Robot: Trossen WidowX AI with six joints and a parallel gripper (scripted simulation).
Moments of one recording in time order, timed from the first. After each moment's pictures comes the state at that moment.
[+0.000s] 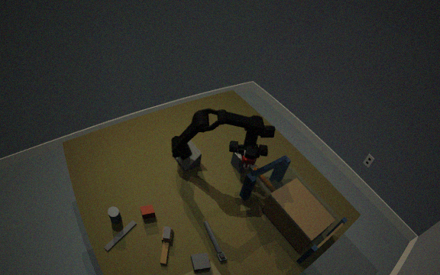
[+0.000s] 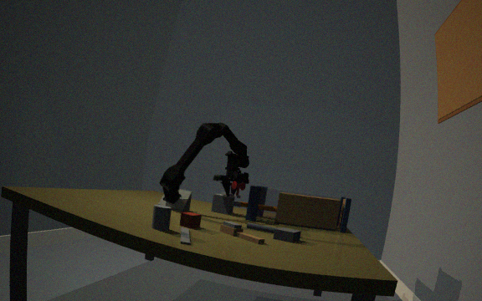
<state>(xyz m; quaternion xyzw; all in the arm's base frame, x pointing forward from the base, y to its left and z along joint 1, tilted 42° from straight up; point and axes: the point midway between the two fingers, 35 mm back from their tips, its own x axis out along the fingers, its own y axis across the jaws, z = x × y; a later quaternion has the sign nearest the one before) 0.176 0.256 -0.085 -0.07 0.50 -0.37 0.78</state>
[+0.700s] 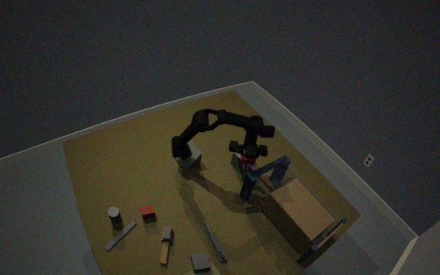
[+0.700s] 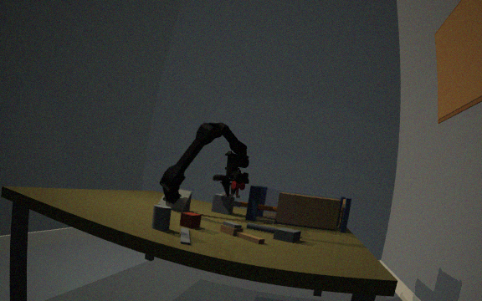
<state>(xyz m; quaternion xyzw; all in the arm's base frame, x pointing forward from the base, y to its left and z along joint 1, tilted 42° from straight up) 0.176 0.255 -0.084 -0.06 0.49 -0.38 0.78</state>
